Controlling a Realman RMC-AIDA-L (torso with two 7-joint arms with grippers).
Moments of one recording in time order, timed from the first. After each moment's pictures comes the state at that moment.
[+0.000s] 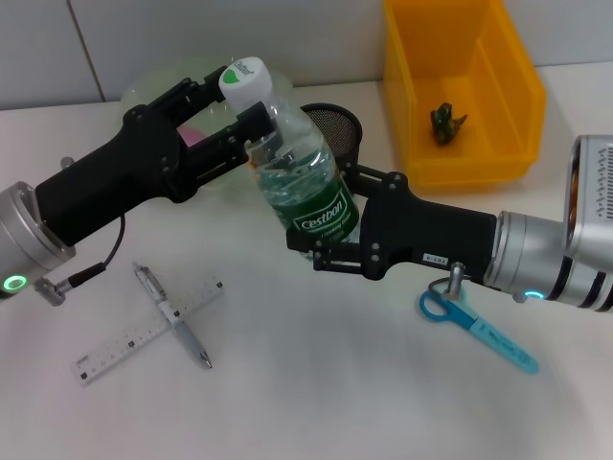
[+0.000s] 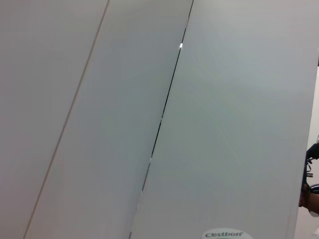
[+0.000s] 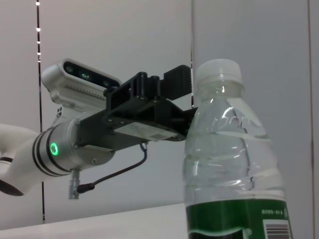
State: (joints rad) left arm -0.58 -2.07 0.96 0.33 1.25 1.66 -1.11; right arm 0.62 2.09 -0.80 -0.21 -1.61 -1.49 0.75
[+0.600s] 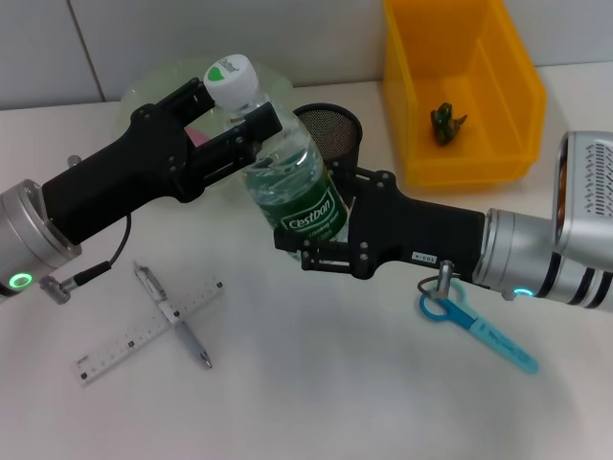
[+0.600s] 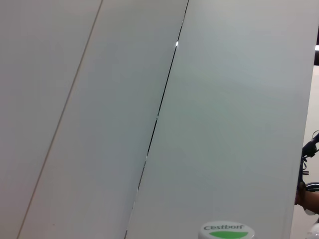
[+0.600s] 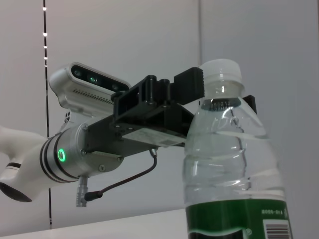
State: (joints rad) left arm -0.59 -2.07 0.97 0.32 1.25 1.66 -1.11; right arm 0.65 2.09 -0.80 -0.19 -1.60 -1.49 0.75
